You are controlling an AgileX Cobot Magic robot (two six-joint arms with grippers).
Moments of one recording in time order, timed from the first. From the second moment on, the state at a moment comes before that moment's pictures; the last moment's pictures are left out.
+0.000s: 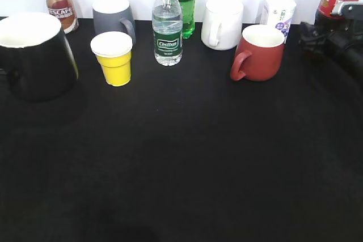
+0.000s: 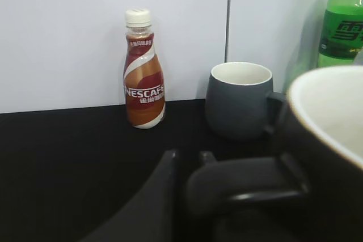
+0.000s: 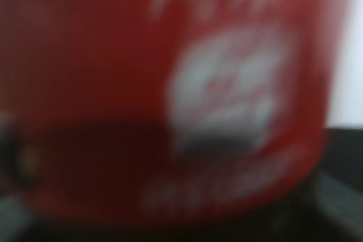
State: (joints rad) left arm -0.19 1.36 -0.31 -0.03 -0.88 -0.01; right arm -0.04 2.22 -1.05 -0.21 -1.01 0.16
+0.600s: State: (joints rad) left arm -0.20 1.36 -0.31 0.21 -0.85 -0.10; right arm -0.03 1.74 -0.72 -0.33 -1.16 0.10
